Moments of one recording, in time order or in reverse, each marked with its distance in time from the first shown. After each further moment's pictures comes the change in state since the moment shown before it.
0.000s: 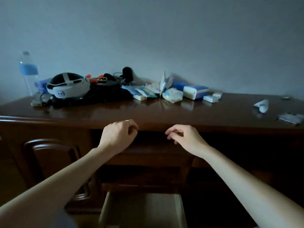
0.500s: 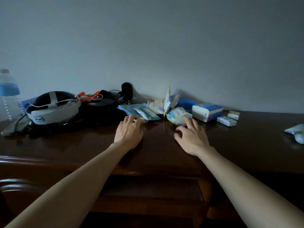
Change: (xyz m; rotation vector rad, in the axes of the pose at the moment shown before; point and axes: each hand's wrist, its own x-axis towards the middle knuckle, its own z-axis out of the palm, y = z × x) left_hand 0.189 -0.030 0.116 0.179 -0.029 0.001; right_hand 0.207 0.067 -0.024 -0.773 0.127 0.015
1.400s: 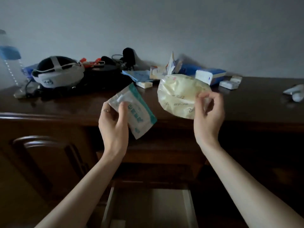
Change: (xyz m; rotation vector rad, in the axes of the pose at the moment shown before) left_hand -0.169 0.024 -0.088 -1.224 0.507 -0.417; right_hand -0.142 -0.073 -0.025 0.982 0.909 0.151
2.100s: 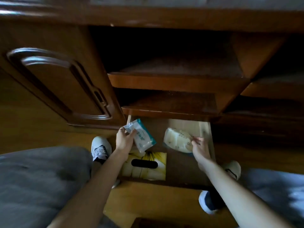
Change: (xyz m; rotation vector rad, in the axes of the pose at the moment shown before) left_hand -0.191 -0.242 -0.168 0.395 -0.092 -1.005; right_hand -0.350 0.189 -0.088 -0.531 -0.619 1.225
